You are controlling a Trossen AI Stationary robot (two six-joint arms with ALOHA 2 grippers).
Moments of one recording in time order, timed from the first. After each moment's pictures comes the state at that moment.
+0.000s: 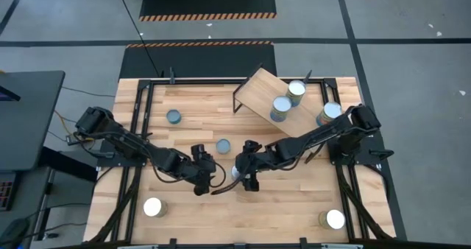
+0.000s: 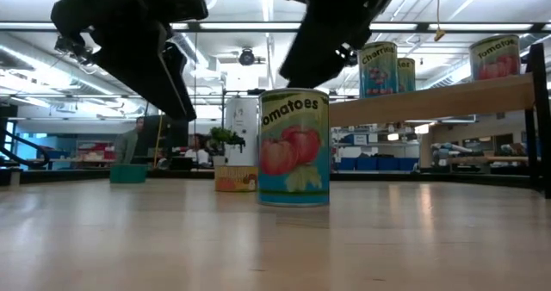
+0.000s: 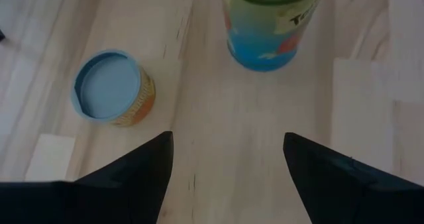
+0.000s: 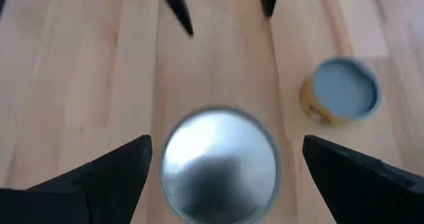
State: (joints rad) left arm -0.43 1.56 0.94 -0.43 -0.43 -0.44; right arm 0.29 1.79 1.28 -0.39 0.19 0.26
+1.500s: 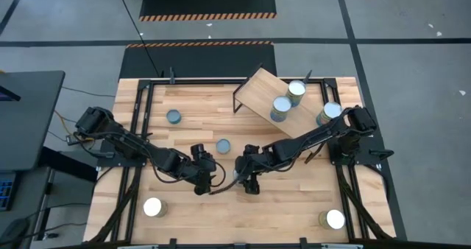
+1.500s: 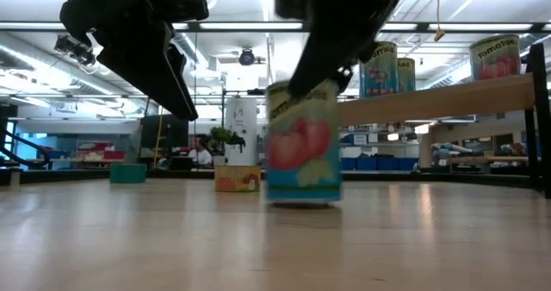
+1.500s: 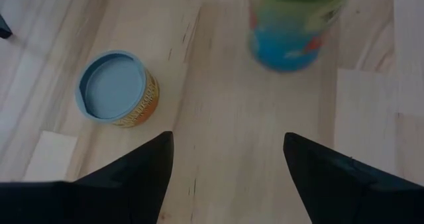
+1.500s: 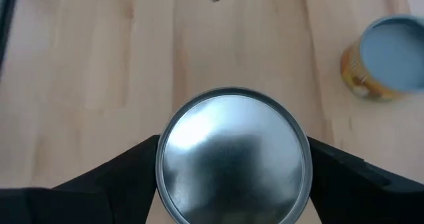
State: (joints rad) left arm -0.43 1.56 0.94 -0.42 -0.45 -0.47; right arm 0.28 1.83 1.28 -0.41 0.08 0.33
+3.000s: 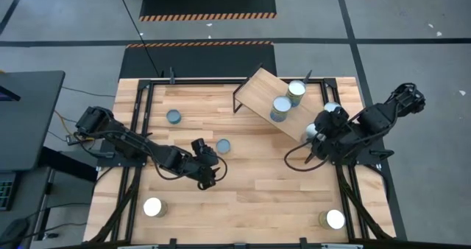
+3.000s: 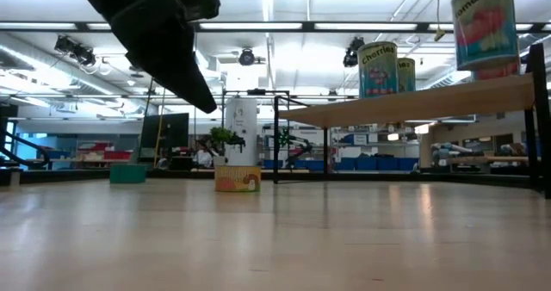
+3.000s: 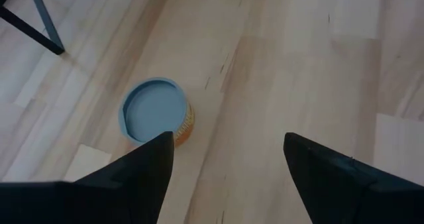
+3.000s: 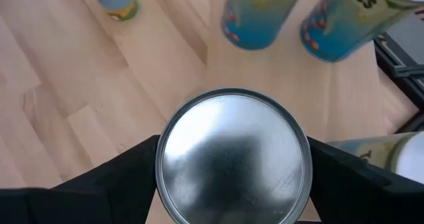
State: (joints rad) left arm -0.39 1.56 0.94 -0.37 -0.55 -0.49; right arm 0.55 1.09 1.31 -1.57 0.56 1.12
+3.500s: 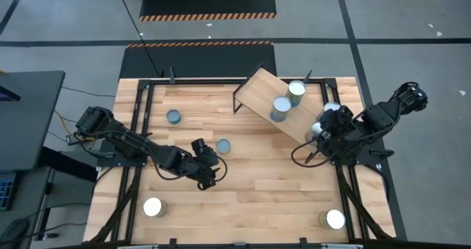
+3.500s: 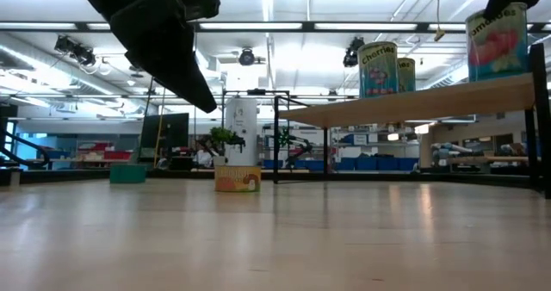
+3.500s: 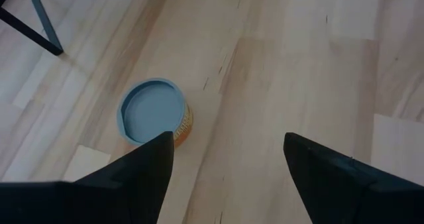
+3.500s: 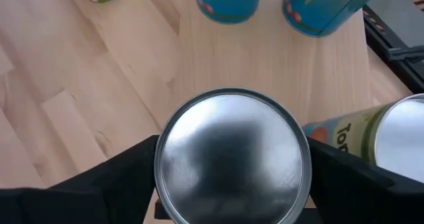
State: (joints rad) left arm -0.39 1.56 0.94 -0.37 -0.55 -0.49; right arm 0.55 0.97 1.18 -1.57 0.54 1.13
